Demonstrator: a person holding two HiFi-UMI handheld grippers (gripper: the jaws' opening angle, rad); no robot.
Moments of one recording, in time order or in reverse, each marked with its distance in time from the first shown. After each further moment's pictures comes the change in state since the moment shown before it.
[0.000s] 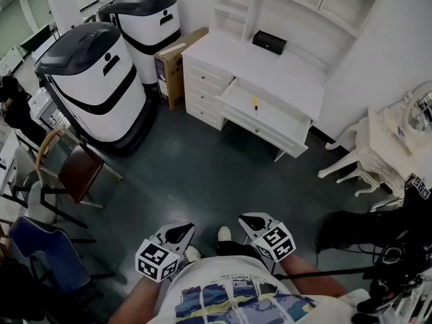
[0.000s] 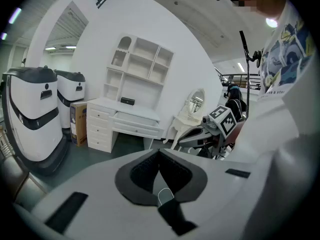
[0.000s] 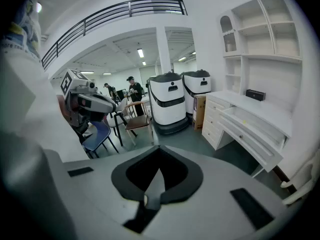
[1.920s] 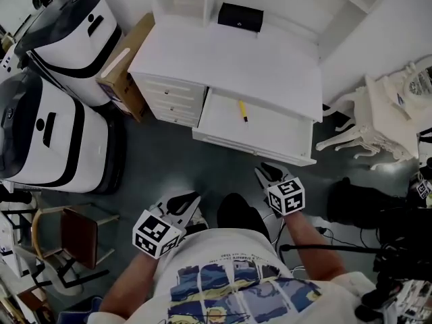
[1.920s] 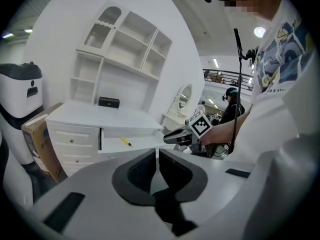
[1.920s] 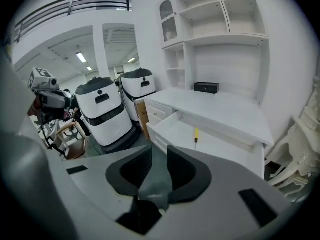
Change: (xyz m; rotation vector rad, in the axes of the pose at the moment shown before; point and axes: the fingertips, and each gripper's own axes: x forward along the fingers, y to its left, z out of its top) left arm 0.254 0.223 0.217 0.157 0.100 -0.337; right arm 0.133 -0.385 0.112 0.336 0.000 -0.454
